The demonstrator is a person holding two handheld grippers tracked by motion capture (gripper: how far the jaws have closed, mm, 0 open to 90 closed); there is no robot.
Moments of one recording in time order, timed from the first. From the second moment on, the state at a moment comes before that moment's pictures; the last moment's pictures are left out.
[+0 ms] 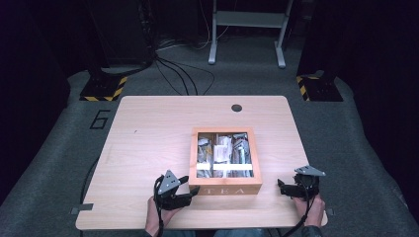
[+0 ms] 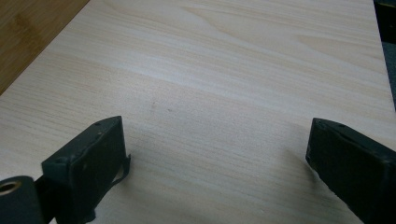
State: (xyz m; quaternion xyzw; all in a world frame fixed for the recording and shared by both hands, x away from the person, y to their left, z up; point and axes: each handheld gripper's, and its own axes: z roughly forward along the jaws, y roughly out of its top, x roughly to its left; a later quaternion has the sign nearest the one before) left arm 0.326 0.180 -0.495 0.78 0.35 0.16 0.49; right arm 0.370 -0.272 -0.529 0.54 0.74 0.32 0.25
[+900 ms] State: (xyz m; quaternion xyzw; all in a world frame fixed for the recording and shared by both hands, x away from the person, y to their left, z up) left arm 0.324 0.179 -0.494 0.78 0.36 0.16 0.48; right arm 0.370 -0.272 -0.530 0.54 0.74 0.32 0.25
